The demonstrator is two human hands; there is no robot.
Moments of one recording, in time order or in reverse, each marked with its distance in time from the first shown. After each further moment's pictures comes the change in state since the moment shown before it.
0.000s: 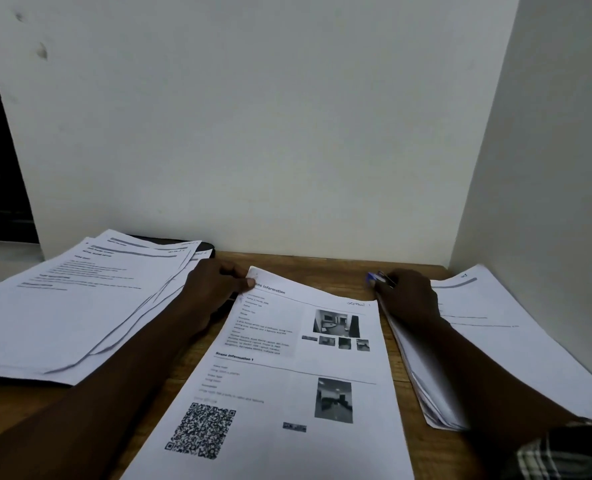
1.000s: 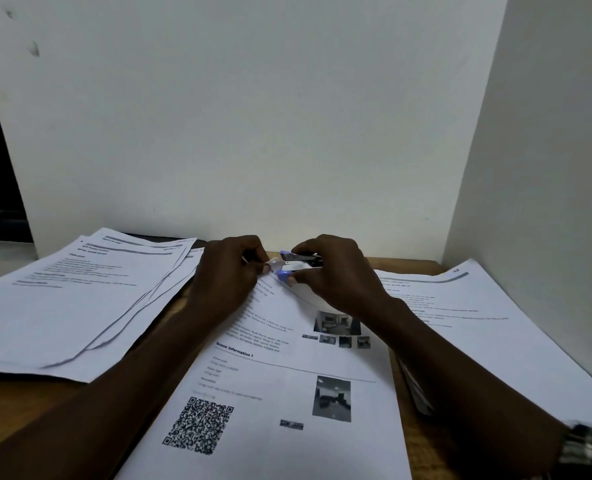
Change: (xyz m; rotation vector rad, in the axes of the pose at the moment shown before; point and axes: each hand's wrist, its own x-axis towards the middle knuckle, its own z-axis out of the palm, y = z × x) left_hand -0.020 0.025 0.023 0.433 0.213 0.570; right_hand -0.053 -0.103 -0.027 0.181 -0.099 -0.616
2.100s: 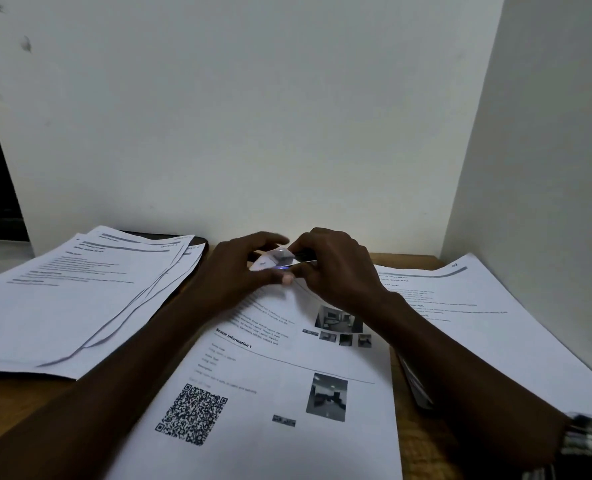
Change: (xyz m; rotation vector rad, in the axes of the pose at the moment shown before) left_hand 0.004 -0.005 -0.001 -0.175 -0.286 0.131; right_hand -0.004 -0.014 -0.009 -0.175 -0.031 -0.004
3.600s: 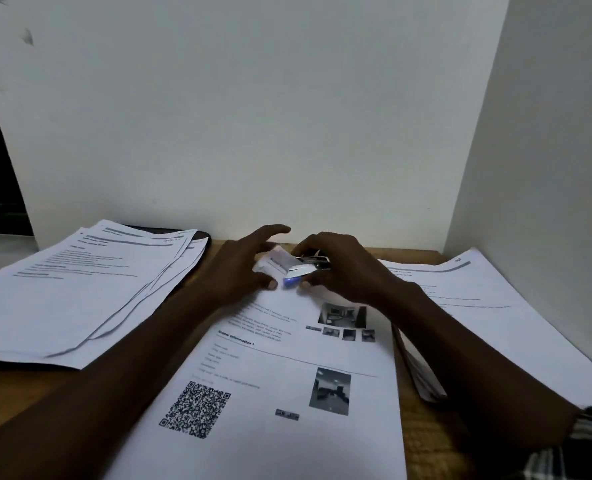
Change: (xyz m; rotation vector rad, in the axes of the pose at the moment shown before) left_hand 0.002 -0.014 0.000 0.114 -0.114 -0.033; right_hand 0.004 0.030 0.008 0.188 -0.192 -0.100
